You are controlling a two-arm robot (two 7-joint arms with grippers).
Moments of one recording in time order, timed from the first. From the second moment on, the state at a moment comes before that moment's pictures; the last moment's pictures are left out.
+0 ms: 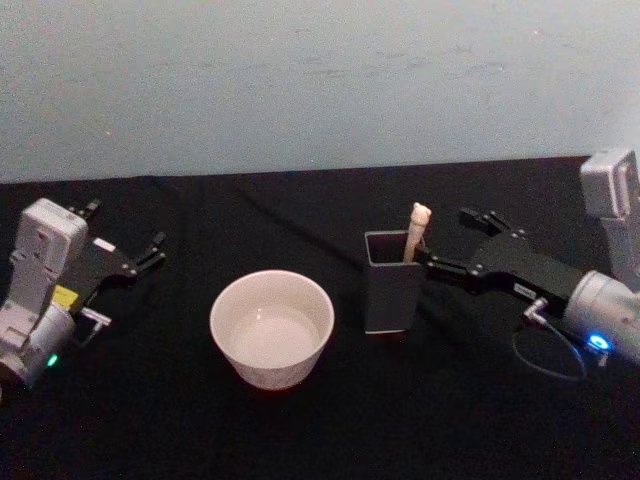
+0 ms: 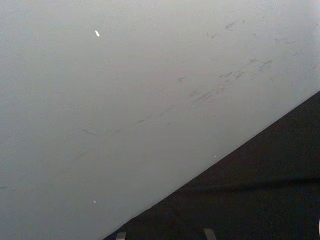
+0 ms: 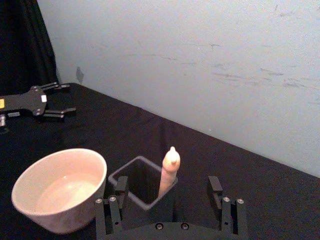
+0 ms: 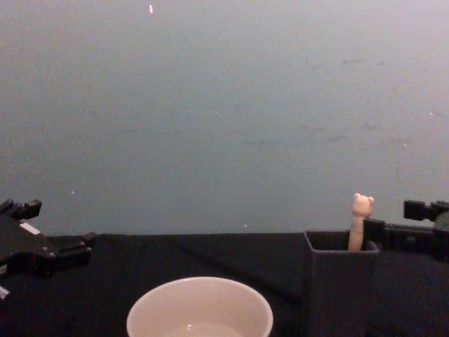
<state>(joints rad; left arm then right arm) -0.20 0.60 0.45 -1.41 -0.25 -0.12 0.03 0.17 0.59 -0.34 -1.58 0.54 0.10 0.45</state>
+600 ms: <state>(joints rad) -0.20 0.60 0.45 -1.41 -0.25 -0.12 0.03 0.27 0.50 -0.38 -1.47 0.51 0.13 0.44</state>
